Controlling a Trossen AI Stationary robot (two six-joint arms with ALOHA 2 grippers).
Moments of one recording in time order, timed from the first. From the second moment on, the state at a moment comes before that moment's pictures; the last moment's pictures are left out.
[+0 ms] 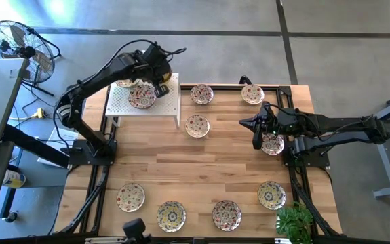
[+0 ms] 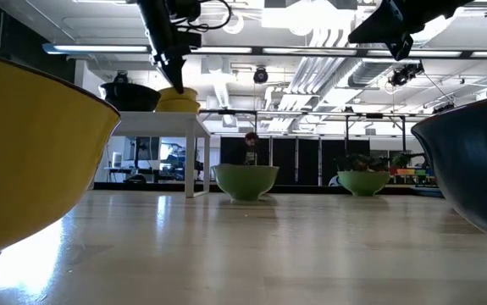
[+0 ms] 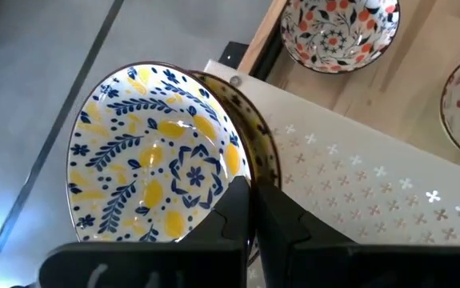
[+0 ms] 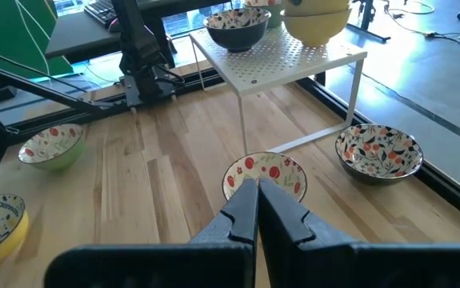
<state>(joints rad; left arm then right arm) 0.66 1.56 1.63 -1.04 -0.22 0.28 -0.02 0.76 0.69 -0.27 0.26 0.26</state>
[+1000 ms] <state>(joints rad) 0.64 1.51 1.76 -1.06 0.01 0.23 -0.02 0.76 0.69 -0.27 0.26 0.26</state>
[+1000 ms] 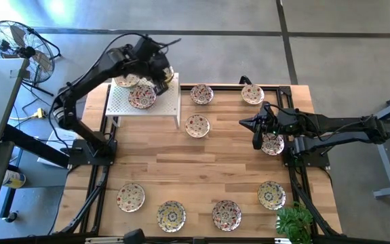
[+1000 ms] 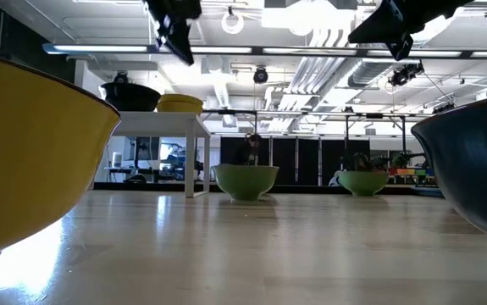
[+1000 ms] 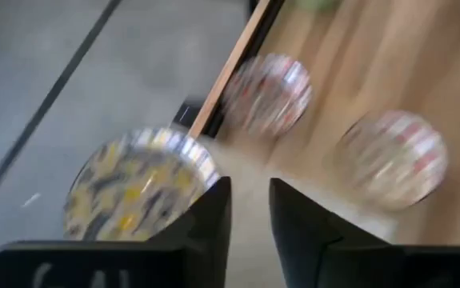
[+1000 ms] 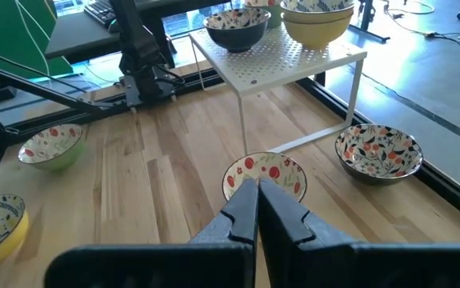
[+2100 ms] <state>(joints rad) 0.05 1.40 1.35 -0.28 -0.04 -0.20 -0.02 0.76 0.69 -0.11 0.26 0.26</state>
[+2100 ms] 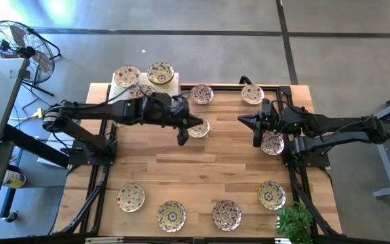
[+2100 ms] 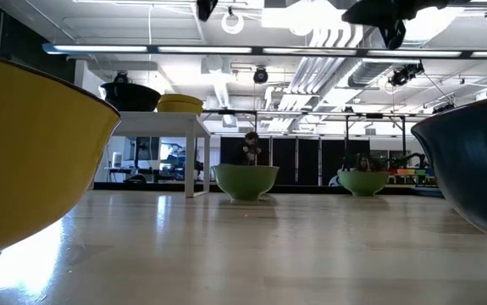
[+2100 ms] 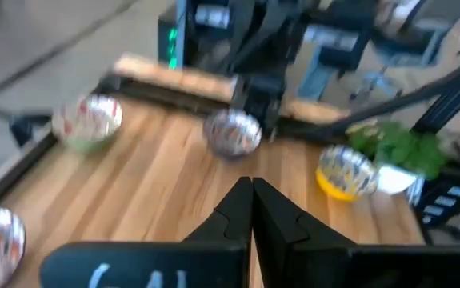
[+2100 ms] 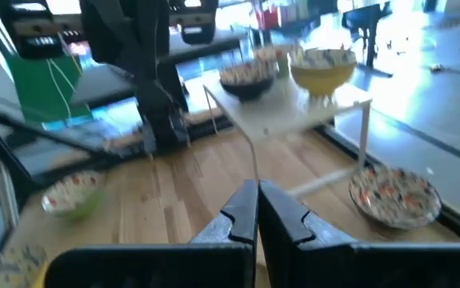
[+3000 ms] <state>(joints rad) 0.14 0.90 0.73 0.11 0.01 -0.27 -0.64 0.97 0.82 -0.76 0.23 0.89</state>
